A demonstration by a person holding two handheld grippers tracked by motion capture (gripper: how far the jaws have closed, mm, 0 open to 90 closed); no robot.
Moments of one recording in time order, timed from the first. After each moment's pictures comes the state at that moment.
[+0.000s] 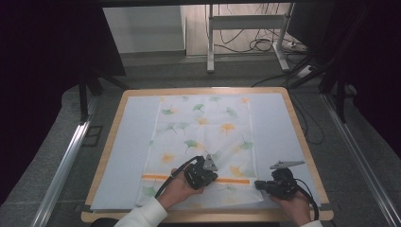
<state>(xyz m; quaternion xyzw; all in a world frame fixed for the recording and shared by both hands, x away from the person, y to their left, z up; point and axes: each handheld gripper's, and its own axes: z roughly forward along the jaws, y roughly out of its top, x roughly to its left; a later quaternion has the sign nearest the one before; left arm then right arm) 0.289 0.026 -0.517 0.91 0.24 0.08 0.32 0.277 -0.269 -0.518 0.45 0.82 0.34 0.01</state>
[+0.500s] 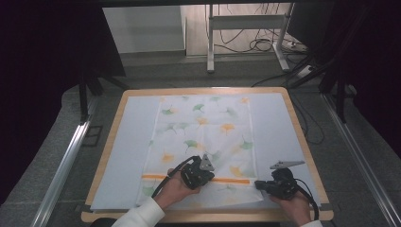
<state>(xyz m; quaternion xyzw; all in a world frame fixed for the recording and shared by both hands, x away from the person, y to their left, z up) 0.289 0.035 -0.517 0.91 0.25 0.09 0.31 0.277 -0.269 -0.518 0.45 0.83 0.34 0.01</state>
